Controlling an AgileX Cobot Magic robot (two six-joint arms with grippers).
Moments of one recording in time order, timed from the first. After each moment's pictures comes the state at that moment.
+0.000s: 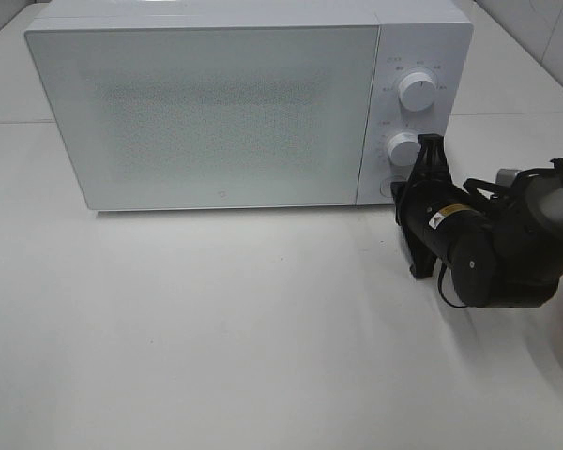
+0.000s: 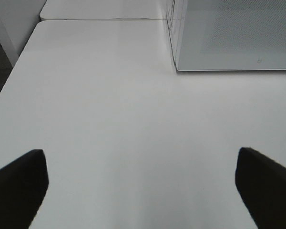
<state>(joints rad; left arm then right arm) 0.04 -0.01 -0.52 -0.07 1.08 0.06 0.40 2.16 -0.73 0.33 -1.06 1.53</state>
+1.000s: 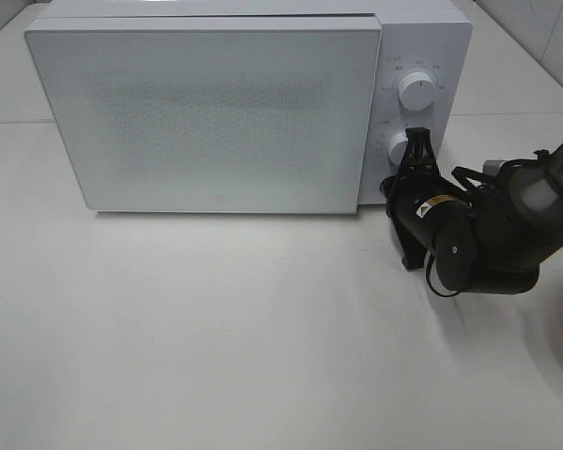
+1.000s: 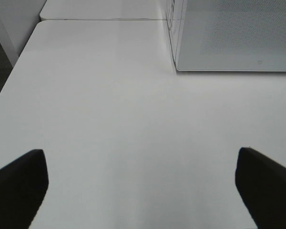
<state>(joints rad) 0.04 -0.01 -0.52 -0.07 1.08 0.06 0.41 2.18 -0.81 0.37 -1.01 1.47</state>
